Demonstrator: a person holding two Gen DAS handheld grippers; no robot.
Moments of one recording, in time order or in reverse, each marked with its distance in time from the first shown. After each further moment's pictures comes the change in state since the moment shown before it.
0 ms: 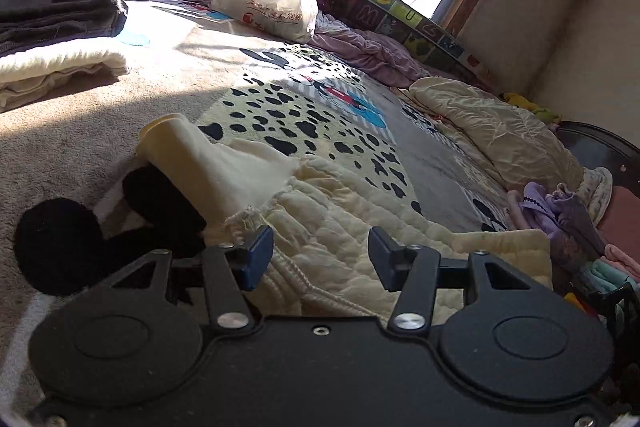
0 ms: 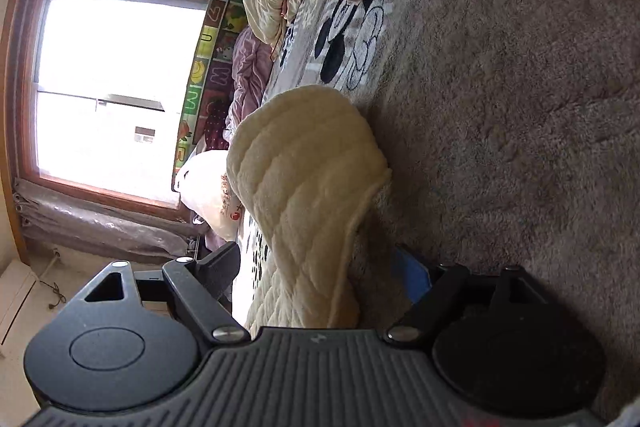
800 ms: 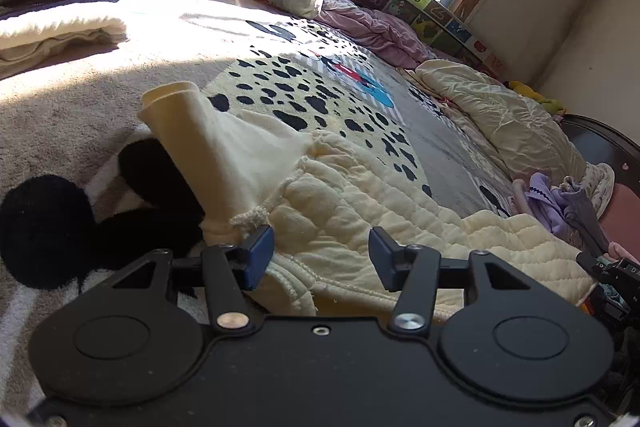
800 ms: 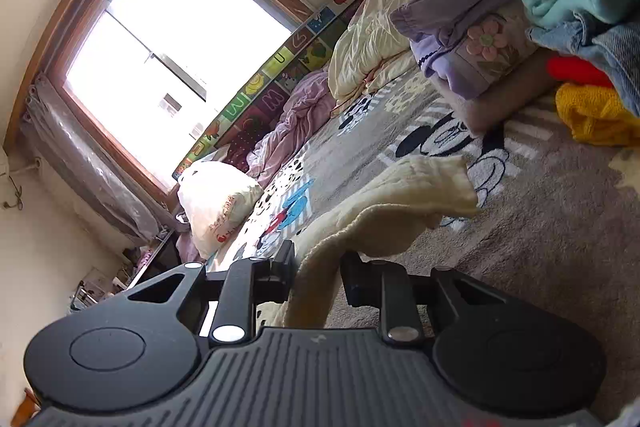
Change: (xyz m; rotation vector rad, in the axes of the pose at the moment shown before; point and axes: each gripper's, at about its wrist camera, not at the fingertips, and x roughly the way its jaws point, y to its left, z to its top) left arm 0.012 0.015 0.001 -0.040 0.057 -0.029; right arm 0.023 0.098 0.027 -0.594 -0.189 -0.096
